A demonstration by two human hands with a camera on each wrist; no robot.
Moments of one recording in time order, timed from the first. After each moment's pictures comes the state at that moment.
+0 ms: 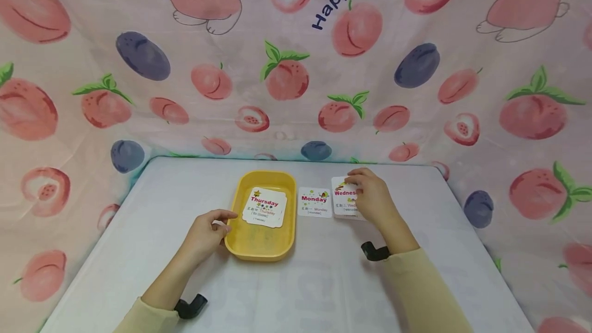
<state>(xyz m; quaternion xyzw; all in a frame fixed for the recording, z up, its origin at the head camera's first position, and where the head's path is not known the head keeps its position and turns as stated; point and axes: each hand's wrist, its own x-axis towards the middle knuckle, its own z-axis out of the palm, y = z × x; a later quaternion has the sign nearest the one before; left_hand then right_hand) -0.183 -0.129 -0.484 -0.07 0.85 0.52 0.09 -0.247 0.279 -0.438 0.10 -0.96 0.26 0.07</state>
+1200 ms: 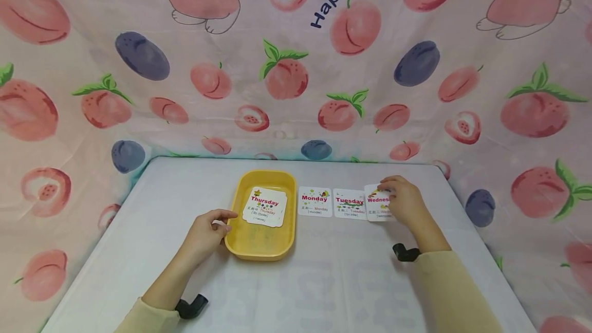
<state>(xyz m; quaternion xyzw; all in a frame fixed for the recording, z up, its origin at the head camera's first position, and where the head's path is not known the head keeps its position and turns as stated) -0.181 -0.126 -0.485 -0.07 0.85 0.52 0.08 -0.247 0.358 -0.459 0.03 -0.97 0.22 0.02</state>
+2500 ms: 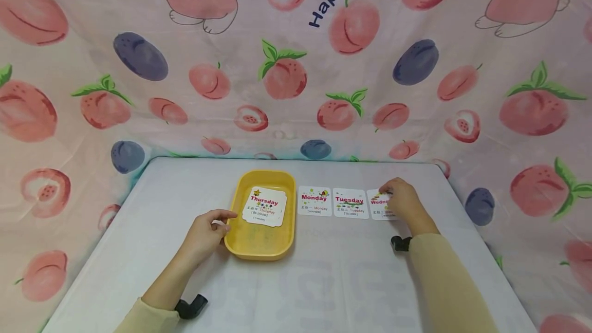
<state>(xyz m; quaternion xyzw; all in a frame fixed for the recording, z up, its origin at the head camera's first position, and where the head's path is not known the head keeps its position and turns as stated) -0.181 -0.126 -0.484 -0.07 0.85 0.52 0.08 -0.285 0.383 -0.502 -0.01 -0.98 0.22 -0.03</state>
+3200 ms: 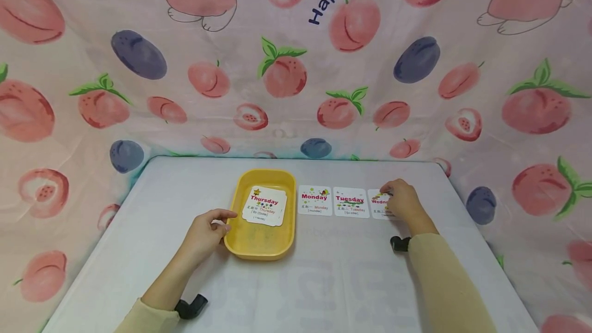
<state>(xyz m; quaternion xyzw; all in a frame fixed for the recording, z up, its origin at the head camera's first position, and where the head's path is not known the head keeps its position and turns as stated) -0.182 -0.126 -0.487 -0.07 0.84 0.52 0.08 -0.286 0.386 -0.514 -0.04 -0.97 0.24 -0.05</state>
